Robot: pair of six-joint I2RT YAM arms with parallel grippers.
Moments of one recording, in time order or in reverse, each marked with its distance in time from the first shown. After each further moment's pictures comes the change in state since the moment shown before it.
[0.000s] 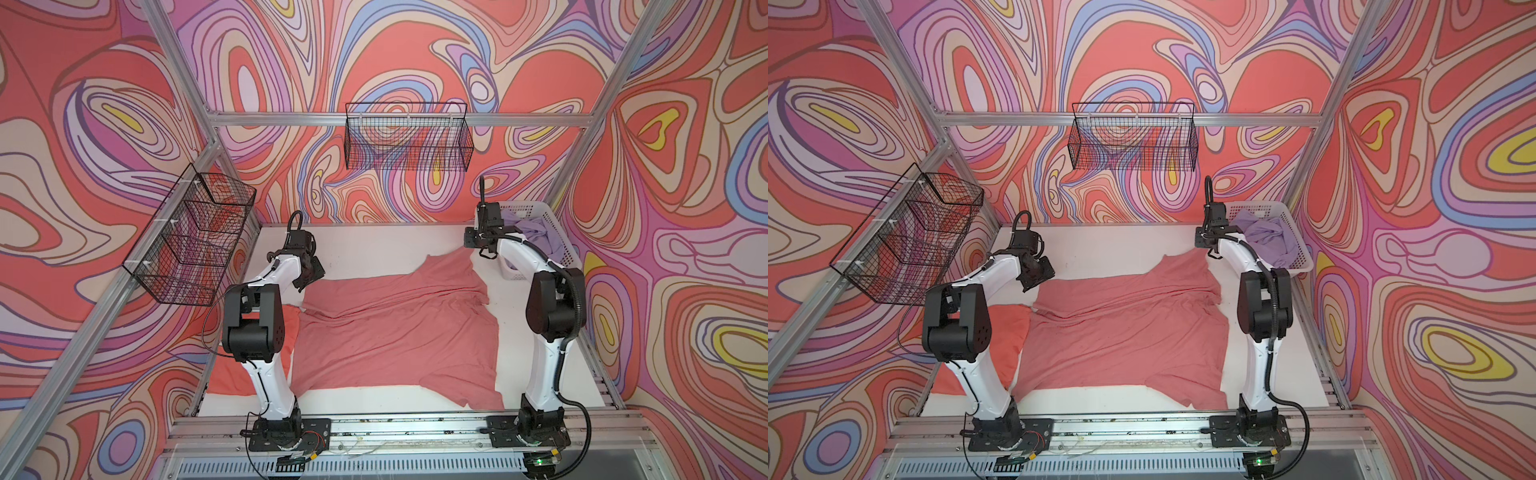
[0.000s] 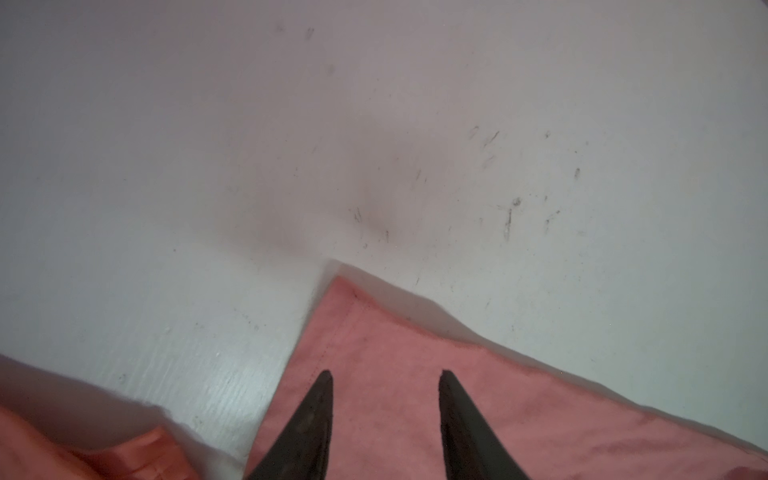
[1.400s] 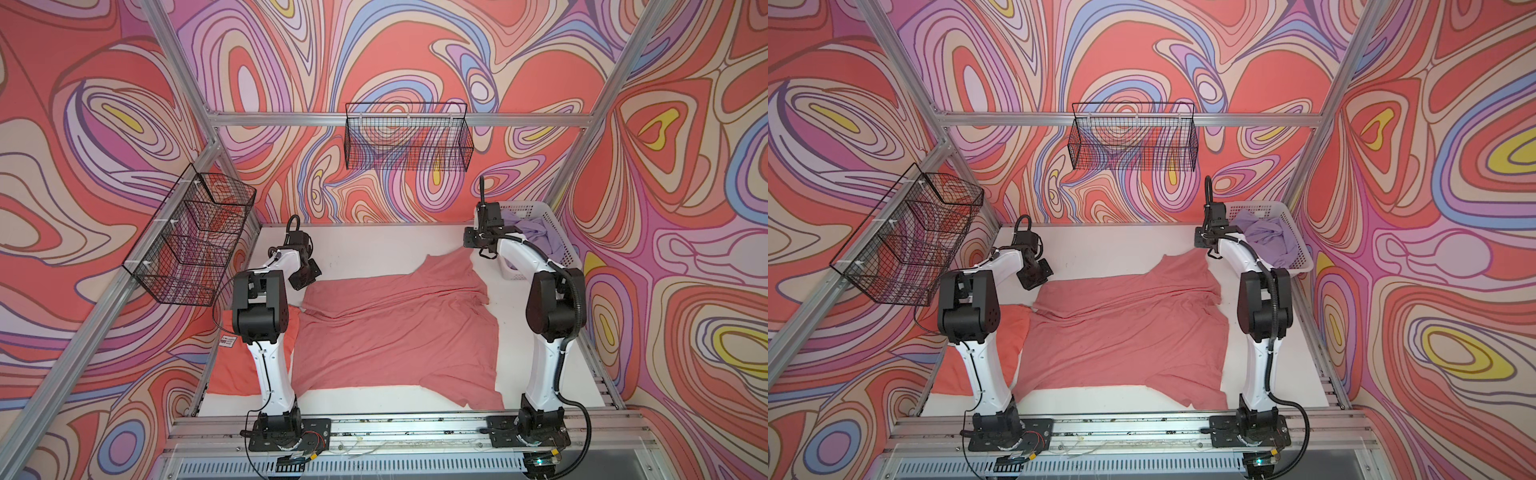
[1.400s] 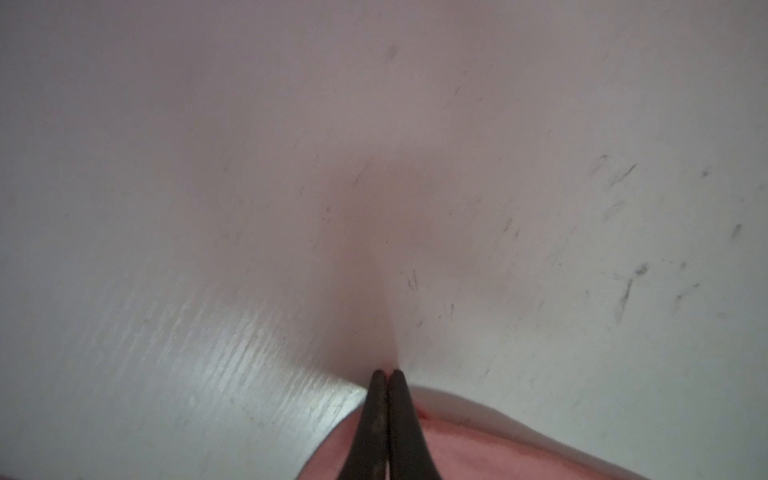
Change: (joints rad) left arm 0.035 0.179 0.124 -0.060 0.025 -0.026; right arm 0.000 0.000 0.000 0.002 -0.019 -0.002
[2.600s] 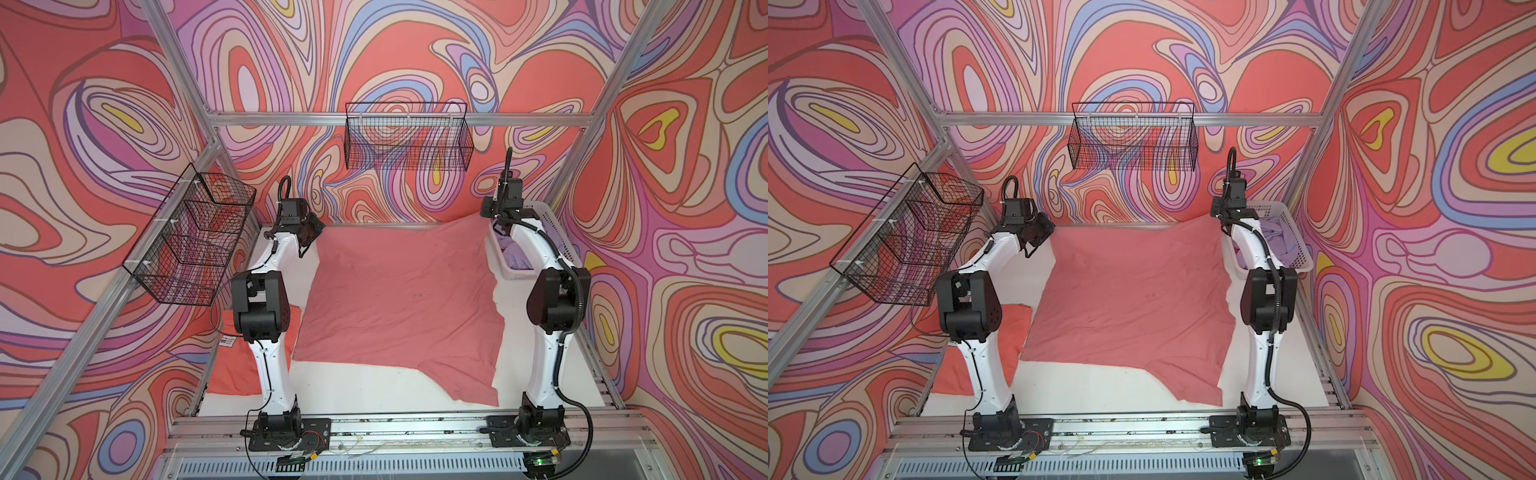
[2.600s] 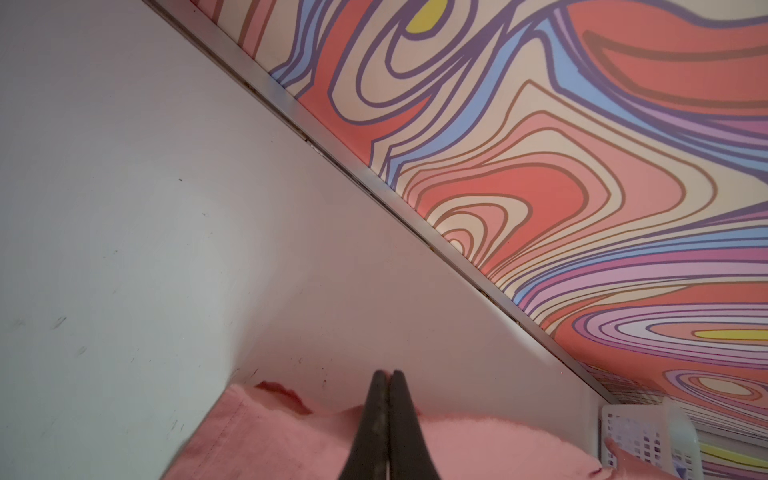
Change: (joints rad) left arm -0.014 0.013 0.272 0.305 0.191 -0.199; right arm -0.092 0.089 0.289 0.075 0.049 -0.006
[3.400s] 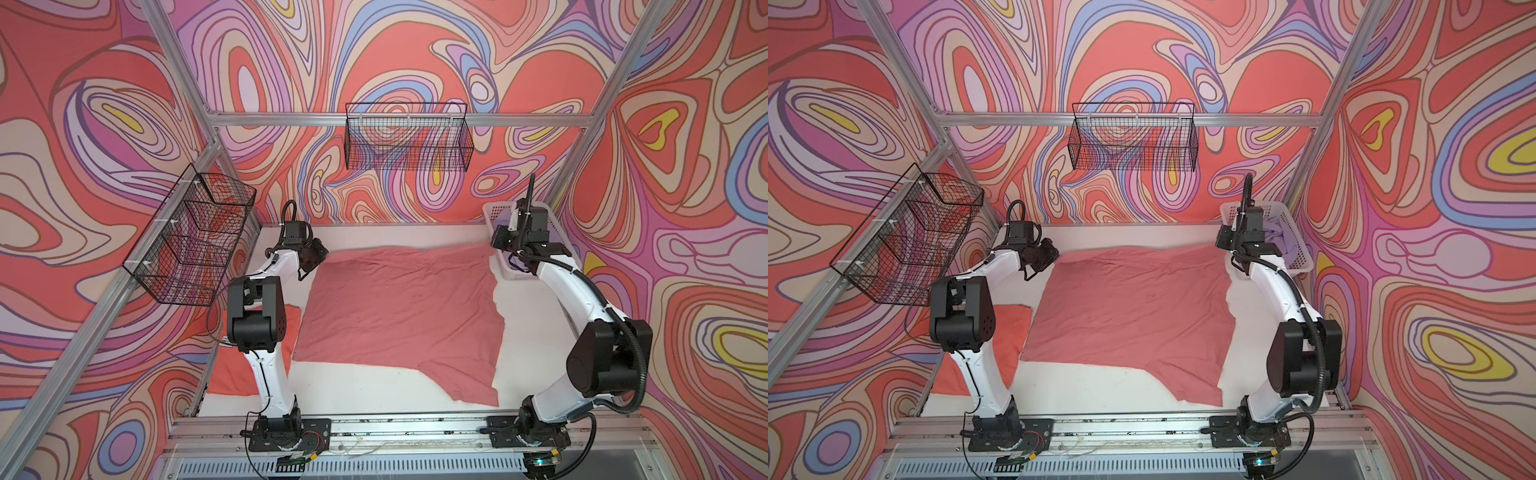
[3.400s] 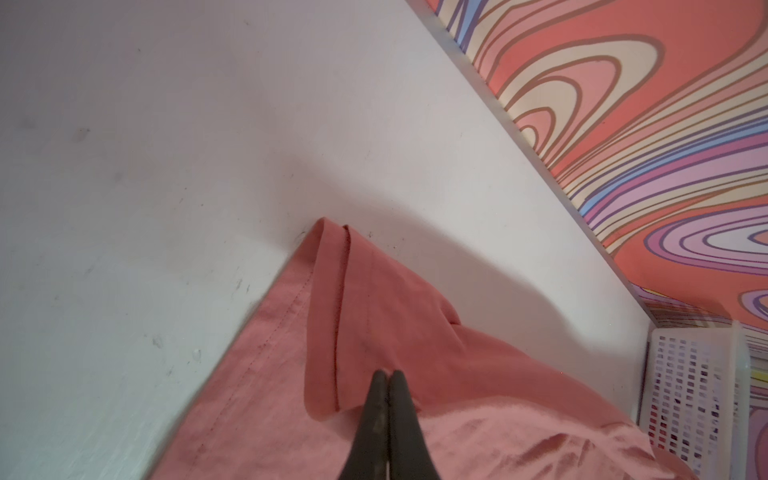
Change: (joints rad) left arm 0.001 -0.134 -0.325 0.009 0.084 0.067; right arm 0.000 -0.604 -0.694 0.027 -0.142 0.134
